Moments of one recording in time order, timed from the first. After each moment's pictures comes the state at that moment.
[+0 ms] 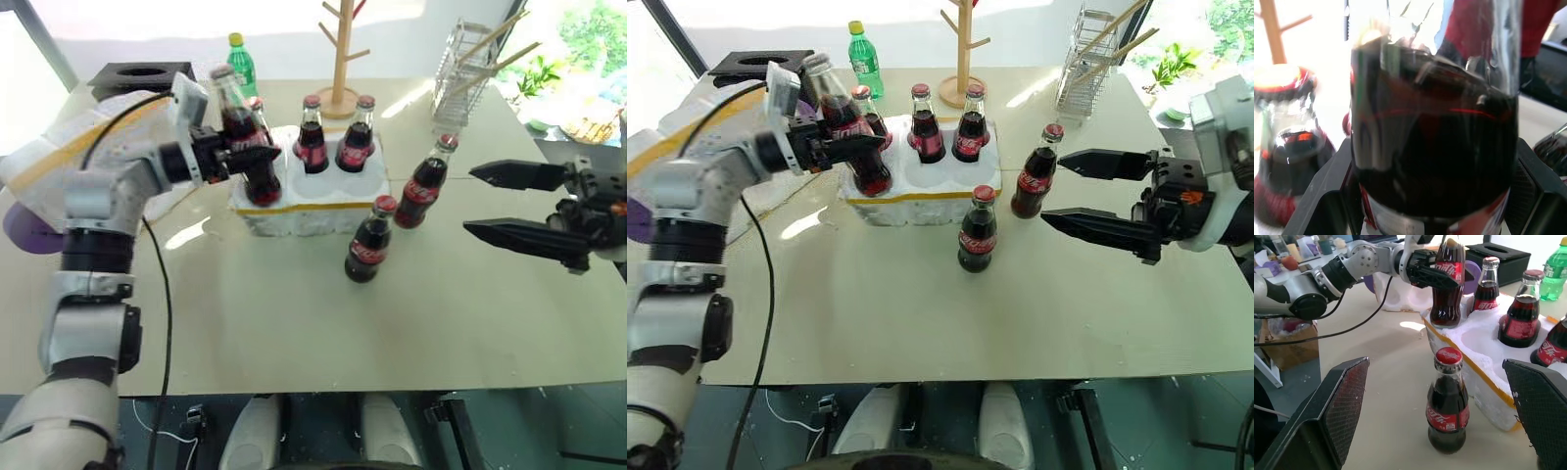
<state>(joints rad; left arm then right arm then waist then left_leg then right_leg) -0.98 0.60 0.00 0.43 -0.48 0.50 -1.06 -0.35 -1.09 -0.54 -0.40 1.12 0.94 0.99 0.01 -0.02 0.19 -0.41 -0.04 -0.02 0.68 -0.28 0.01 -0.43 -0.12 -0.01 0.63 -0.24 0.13</state>
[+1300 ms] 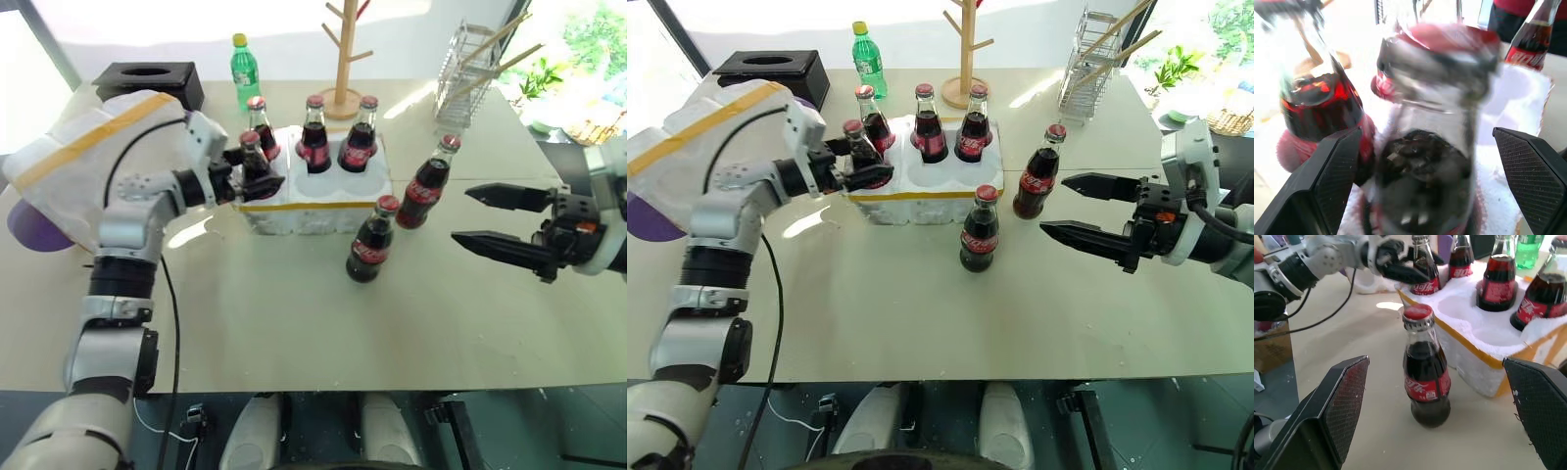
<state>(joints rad) -0.83 0.58 0.08 0.30 -0.39 0.44 -0.99 -0.20 -1.04 -0.49 -0.38 0.99 0.84 0.97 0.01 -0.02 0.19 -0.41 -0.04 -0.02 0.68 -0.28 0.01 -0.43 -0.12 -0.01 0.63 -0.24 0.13</state>
